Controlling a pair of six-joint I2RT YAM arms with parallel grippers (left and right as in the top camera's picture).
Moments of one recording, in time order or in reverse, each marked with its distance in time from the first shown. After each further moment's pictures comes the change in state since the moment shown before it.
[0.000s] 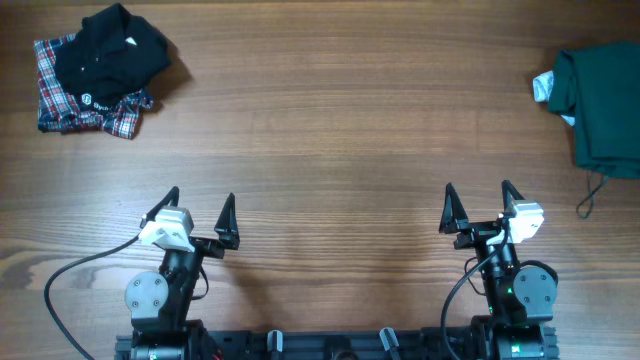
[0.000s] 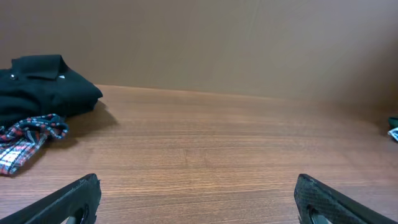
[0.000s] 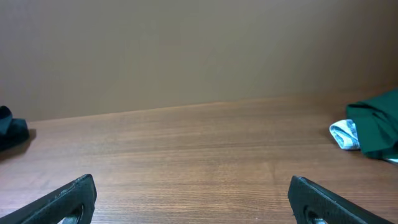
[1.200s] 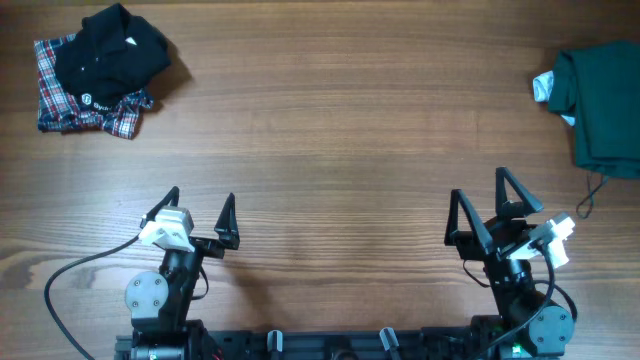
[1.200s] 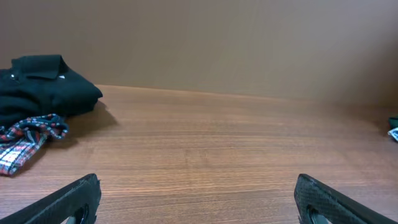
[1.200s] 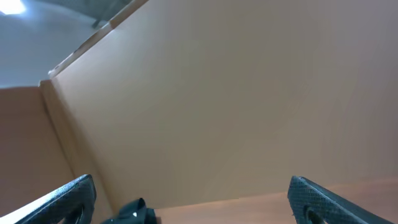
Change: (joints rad) left arm 0.000 0.000 0.000 0.000 0.000 0.000; right arm -0.001 0.003 0.015 0.444 -0.222 0.384
